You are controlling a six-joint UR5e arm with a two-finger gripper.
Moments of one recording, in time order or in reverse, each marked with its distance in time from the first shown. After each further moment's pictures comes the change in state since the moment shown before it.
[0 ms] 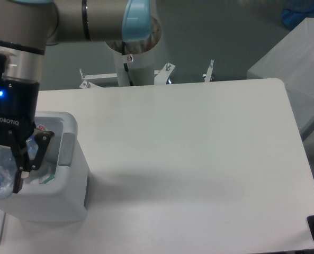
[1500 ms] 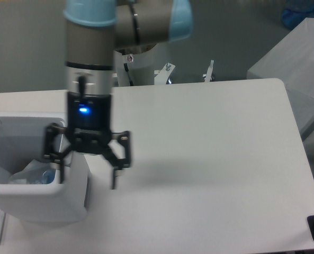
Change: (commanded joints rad) arm 0.296 0.089 -0.172 -0.121 0.112 0.482
